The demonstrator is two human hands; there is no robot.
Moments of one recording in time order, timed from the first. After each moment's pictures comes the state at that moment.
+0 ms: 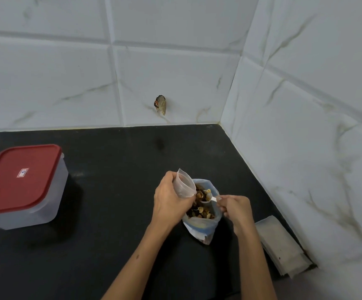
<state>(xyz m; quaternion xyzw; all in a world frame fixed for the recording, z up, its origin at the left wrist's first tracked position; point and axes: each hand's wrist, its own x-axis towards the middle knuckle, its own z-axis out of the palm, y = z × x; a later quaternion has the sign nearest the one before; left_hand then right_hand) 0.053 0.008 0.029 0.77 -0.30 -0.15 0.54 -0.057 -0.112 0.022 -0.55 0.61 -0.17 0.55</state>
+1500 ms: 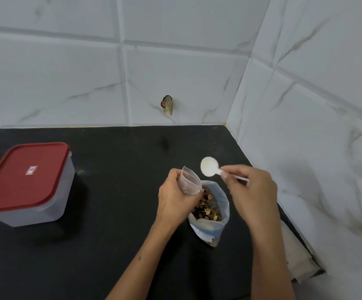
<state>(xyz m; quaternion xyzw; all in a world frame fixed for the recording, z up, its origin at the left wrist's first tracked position) 0.059 0.016 0.041 0.76 -0.29 -0.16 0.56 -0.057 -0.057 0.124 -0.81 0.42 -0.29 0.30</state>
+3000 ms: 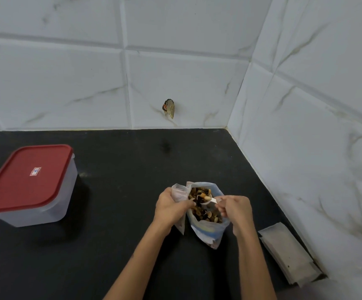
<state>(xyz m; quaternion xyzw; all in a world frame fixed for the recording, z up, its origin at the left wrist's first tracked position) 0.069 0.015 0.016 0.74 -0.13 -0.35 0.56 -0.032 -0.106 0.029 -0.57 0.63 -0.12 0.52</state>
